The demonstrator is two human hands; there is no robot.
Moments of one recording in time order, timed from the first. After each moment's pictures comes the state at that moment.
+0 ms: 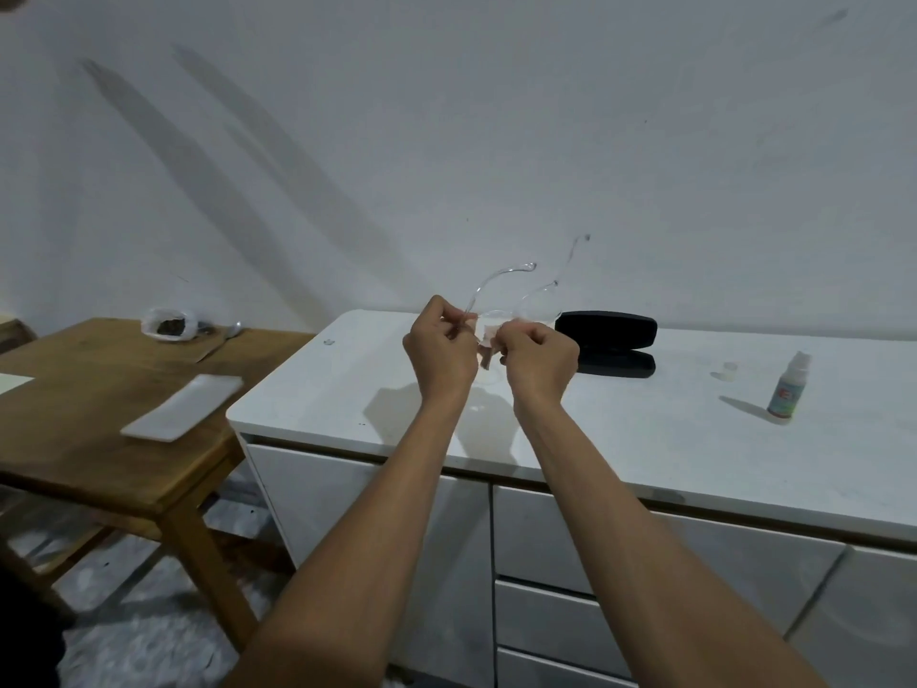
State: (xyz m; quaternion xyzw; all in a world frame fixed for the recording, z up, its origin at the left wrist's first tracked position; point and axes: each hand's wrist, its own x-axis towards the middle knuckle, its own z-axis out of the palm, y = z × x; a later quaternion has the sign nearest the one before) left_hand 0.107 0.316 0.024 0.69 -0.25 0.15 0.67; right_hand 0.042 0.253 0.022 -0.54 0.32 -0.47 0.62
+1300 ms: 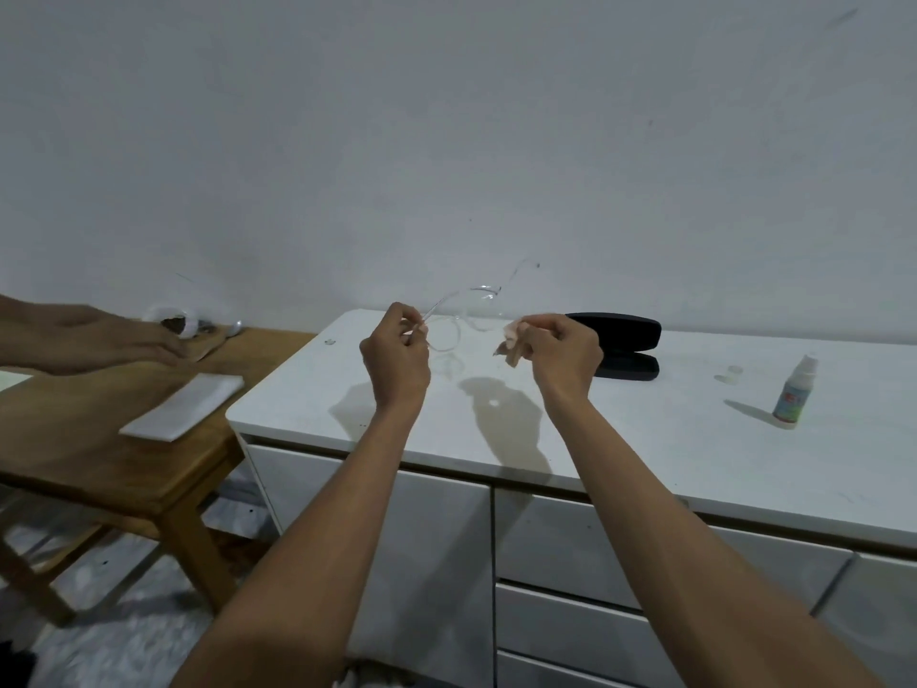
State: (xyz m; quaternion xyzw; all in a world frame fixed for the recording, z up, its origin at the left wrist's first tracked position) left_hand 0.160 0.347 0.004 0.71 -0.24 0.20 0.63; right_hand 0.031 0.223 0.020 -0.61 0.31 -0.47 0.55
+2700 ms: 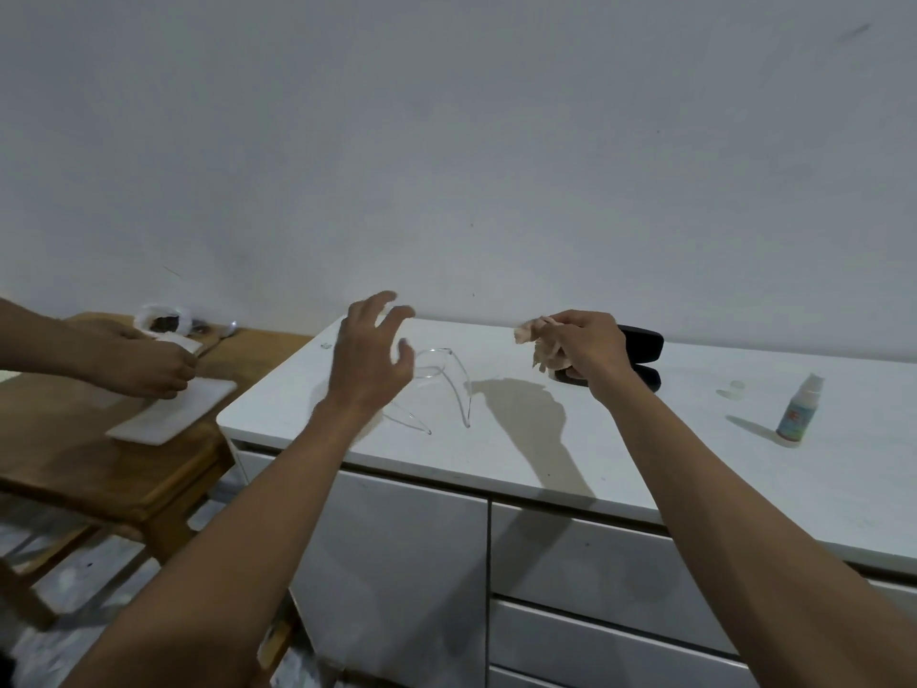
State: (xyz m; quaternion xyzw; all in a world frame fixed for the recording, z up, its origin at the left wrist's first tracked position) left_hand 0.198 0.380 0.014 0.78 -0.43 0.34 0.31; right_hand 0.013 0.174 0.048 -0.72 0.30 -0.31 0.54
